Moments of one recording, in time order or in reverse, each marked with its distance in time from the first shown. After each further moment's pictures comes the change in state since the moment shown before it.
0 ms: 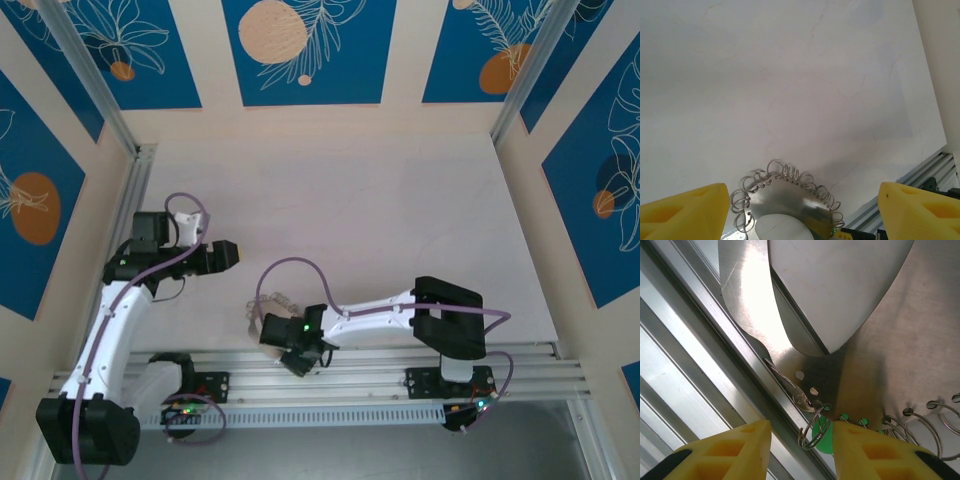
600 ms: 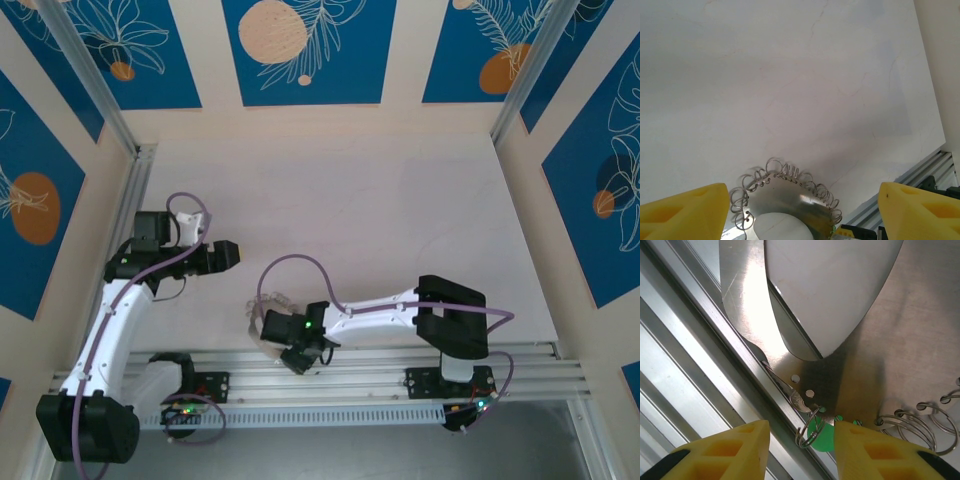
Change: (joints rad) left arm -0.004 0.014 0.000 0.000 0.004 -0.003; right arm -0.016 -0.014 -0.004 0.009 -0.010 -0.004
